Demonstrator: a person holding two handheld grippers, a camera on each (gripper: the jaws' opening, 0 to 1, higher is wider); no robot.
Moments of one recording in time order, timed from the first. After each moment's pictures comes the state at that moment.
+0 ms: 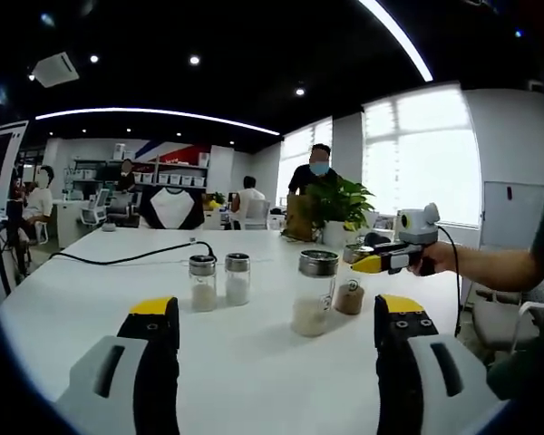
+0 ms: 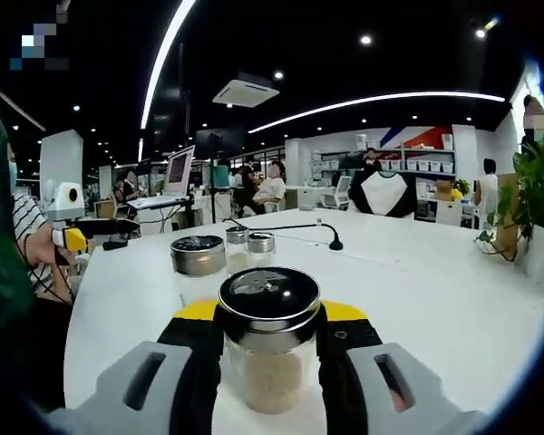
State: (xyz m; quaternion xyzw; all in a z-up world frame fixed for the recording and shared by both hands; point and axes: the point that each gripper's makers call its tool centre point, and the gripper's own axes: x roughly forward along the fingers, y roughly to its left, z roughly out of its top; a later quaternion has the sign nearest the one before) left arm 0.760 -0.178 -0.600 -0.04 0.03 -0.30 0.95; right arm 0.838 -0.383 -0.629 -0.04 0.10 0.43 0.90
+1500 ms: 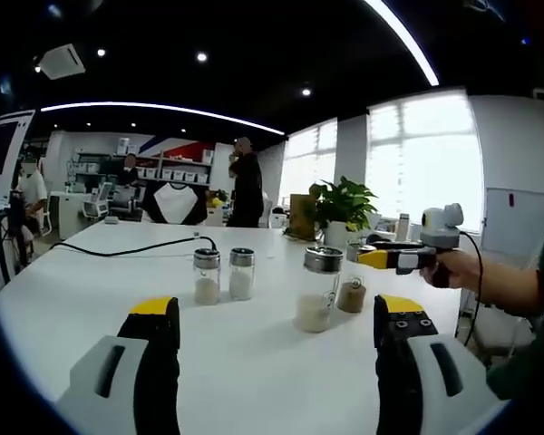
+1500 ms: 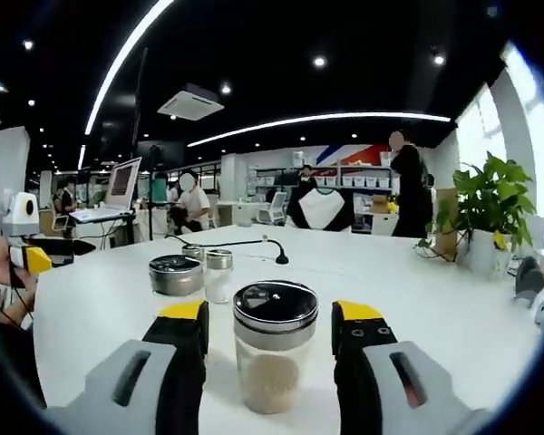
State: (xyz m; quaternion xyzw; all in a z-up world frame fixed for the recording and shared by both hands) left arm 0.759 -0.172 -0.607 -0.06 0.03 -0.29 0.95; right arm 0.846 -0.405 -0.615 -0.04 0.05 0.22 0.97
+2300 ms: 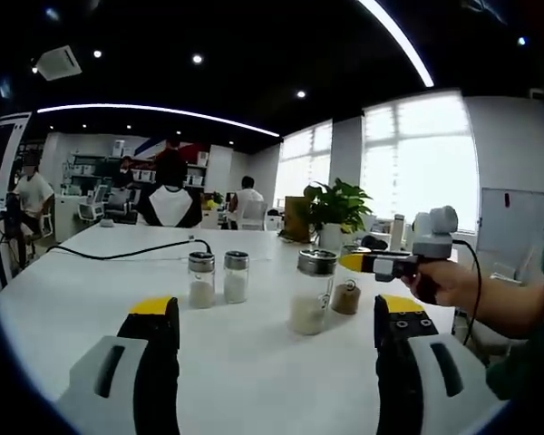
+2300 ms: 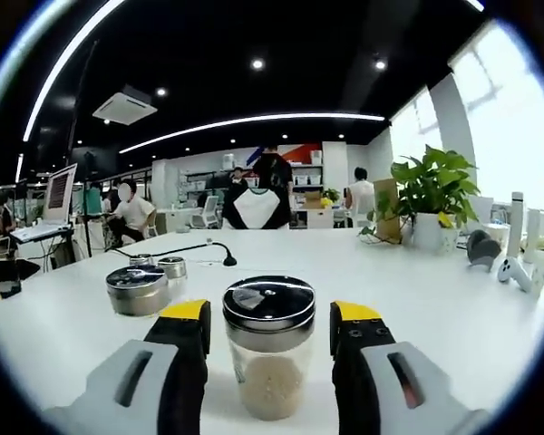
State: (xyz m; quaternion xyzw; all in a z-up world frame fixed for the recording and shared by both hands) left arm 0.756 -0.176 -0.604 -0.06 0.03 -0.31 0.95; right arm 0.852 -0.399 -0.620 0.00 0.05 0.08 1.00
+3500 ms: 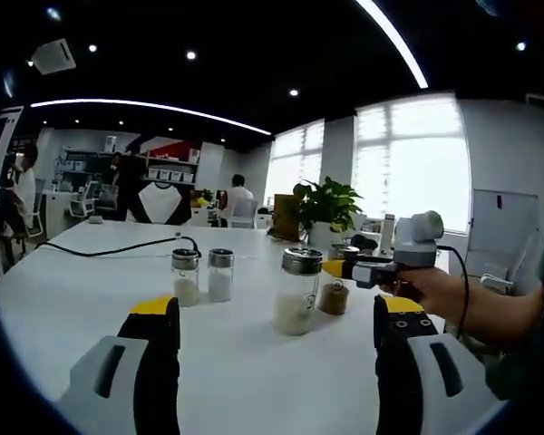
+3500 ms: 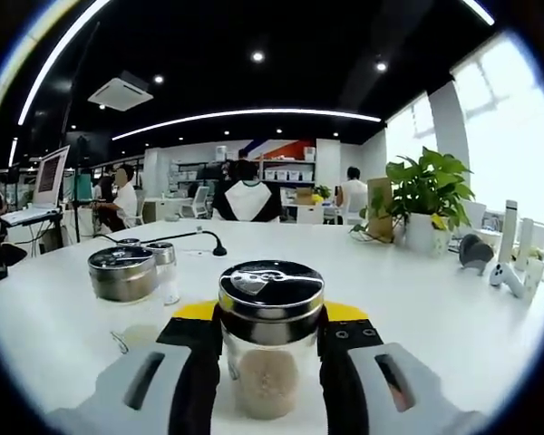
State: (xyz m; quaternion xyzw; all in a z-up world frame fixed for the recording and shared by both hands) left arm 0.755 -0.189 -0.607 -0.06 0.03 -0.33 0.94; right arm 0.857 -0.403 -0.634 -0.03 0.07 0.06 1.00
